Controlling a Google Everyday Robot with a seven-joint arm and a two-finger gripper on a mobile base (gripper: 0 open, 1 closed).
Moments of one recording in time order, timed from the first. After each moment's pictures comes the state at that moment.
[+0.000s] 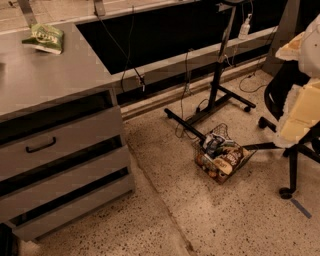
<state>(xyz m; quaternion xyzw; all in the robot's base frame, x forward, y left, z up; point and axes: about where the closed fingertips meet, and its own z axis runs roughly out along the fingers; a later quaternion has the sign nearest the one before) 0.438 -0.211 0.995 -0.60 0.77 -0.06 0.19</state>
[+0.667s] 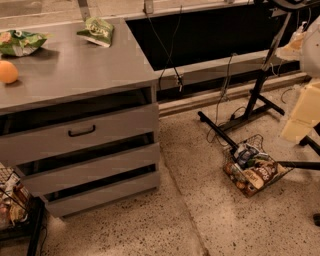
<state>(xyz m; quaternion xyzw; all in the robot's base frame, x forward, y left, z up) 0.438 -0.211 0.995 -0.60 0.77 -0.06 0.19</state>
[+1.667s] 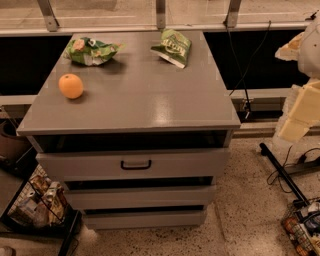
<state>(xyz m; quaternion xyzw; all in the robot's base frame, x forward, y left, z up) 0.438 -0.211 0.995 -0.60 0.77 -0.06 0.19</state>
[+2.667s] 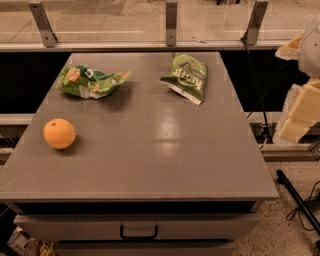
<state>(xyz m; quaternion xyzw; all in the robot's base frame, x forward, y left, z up) 0.438 -0.211 0.996 -0.60 0.77 -0.06 0.19</state>
